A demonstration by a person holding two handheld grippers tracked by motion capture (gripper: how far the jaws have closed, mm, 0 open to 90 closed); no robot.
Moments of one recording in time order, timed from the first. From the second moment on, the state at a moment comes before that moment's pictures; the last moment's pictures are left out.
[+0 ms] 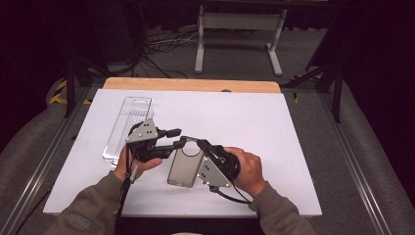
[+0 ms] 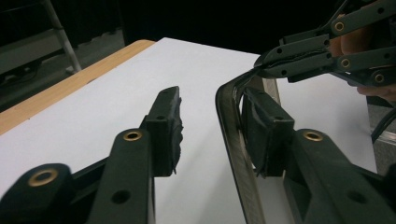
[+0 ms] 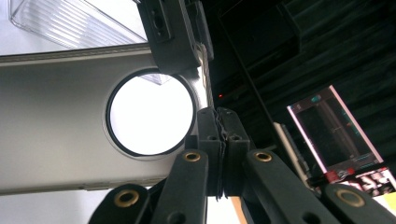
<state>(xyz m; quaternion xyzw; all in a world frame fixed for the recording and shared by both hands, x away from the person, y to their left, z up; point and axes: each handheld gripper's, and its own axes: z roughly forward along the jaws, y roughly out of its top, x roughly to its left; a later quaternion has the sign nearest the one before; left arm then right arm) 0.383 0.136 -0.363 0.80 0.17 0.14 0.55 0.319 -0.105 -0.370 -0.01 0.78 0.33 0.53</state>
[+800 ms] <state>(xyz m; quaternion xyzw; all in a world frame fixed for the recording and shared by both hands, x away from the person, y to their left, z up) 0.381 0.135 -0.361 0.81 0.17 0.12 0.55 0.315 -0.103 -0.368 -0.03 0.77 0.32 0.55</state>
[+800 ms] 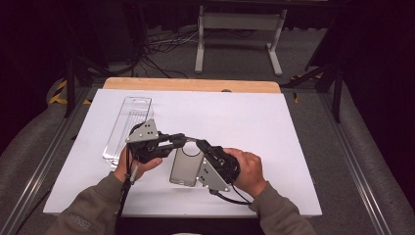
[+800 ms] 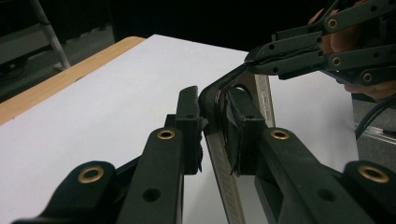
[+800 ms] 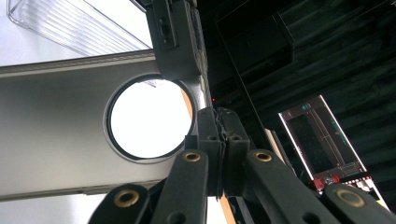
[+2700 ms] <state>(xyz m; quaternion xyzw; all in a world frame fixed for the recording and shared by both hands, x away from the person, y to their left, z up) 0.371 0.148 -0.354 0.77 0.18 0.18 0.58 0.326 -0.128 -0.360 0.08 0.78 0.45 0.44</state>
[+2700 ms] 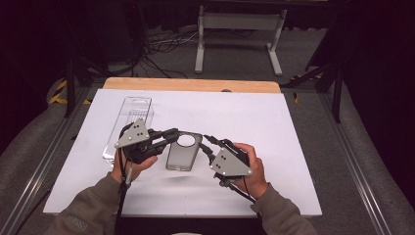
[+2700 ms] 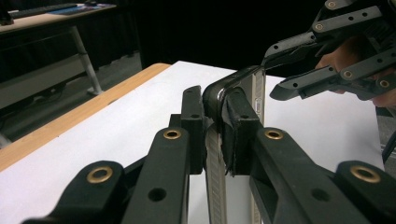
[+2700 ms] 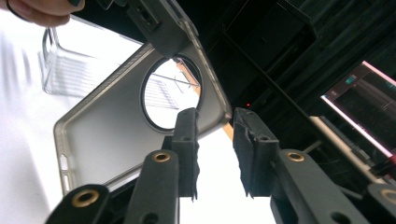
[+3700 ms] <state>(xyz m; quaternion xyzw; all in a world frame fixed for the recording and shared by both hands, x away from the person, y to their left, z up) 0.369 0.164 -0.348 0.76 0.19 0.20 0.59 0.325 -0.159 -0.369 0.13 0.77 0.46 0.42</state>
